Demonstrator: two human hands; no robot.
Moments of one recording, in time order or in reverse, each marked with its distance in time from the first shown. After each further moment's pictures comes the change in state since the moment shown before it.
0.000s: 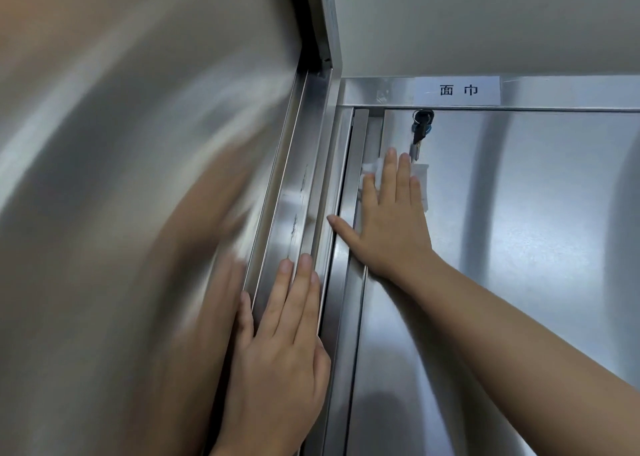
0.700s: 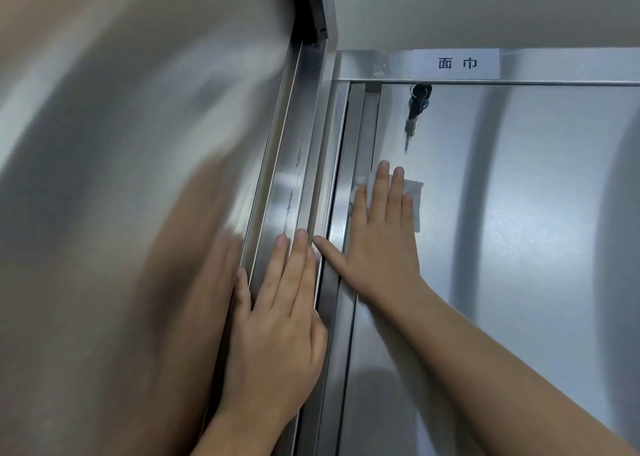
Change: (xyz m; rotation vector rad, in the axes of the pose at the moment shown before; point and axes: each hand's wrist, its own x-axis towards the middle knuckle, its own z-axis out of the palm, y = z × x) left_hand -0.002 0.001 -0.006 -0.009 -0.077 0.003; right_hand -0.048 -0.021 0.011 0.027 -0.035 0.053
